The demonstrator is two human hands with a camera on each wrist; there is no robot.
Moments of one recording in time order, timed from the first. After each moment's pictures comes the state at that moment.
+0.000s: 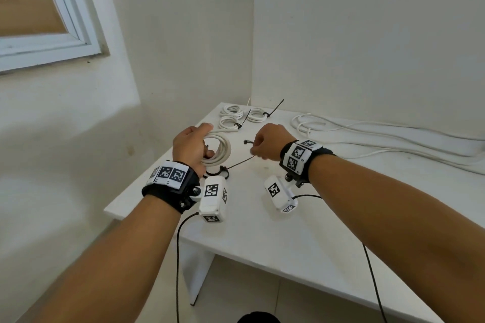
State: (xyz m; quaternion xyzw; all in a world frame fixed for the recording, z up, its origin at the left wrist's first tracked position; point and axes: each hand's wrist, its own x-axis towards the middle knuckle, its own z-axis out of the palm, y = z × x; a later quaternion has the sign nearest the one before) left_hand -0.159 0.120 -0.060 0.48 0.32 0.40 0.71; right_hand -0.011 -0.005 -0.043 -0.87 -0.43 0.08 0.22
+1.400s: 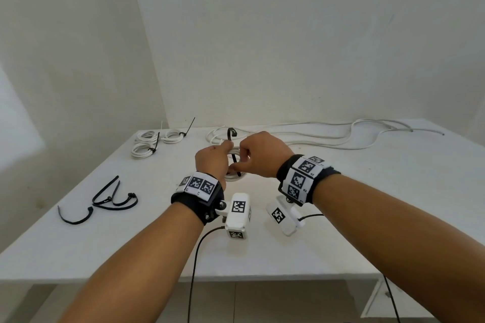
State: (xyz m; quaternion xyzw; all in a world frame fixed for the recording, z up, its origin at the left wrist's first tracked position) left_hand -0.034 -0.094 -0.049 0.60 0.28 0.29 0.69; right_hand 0.017 -0.214 -0.022 -0.88 -0.42 -0.09 0.18
